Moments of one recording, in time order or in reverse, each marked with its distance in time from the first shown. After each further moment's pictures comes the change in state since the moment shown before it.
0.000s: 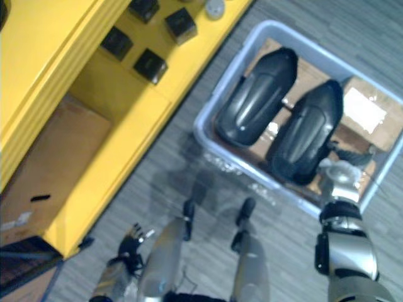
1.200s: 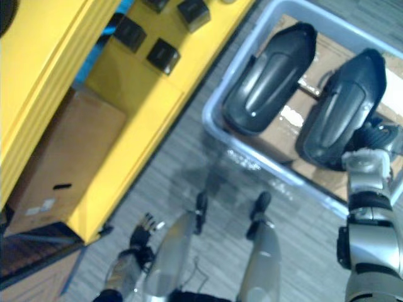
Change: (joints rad) left arm -0.014 -0.038 -0.124 -0.121 -0.075 -0.106 -0.006; right arm -0.008 -0.116 0.167 -0.009 -0.406 0.039 0.115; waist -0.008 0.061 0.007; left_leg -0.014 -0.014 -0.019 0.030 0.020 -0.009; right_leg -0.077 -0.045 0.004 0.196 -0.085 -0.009
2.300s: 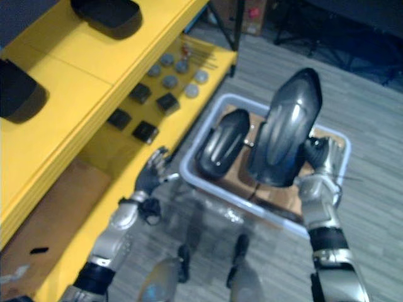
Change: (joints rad) left arm -0.159 0.162 -0.078 -0.750 0.168 0.461 0.038; right arm 0.343 0.253 0.027 -0.598 -0.315 0.020 -0.021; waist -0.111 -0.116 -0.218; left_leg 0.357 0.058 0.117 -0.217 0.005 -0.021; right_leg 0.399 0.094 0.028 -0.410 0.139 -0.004
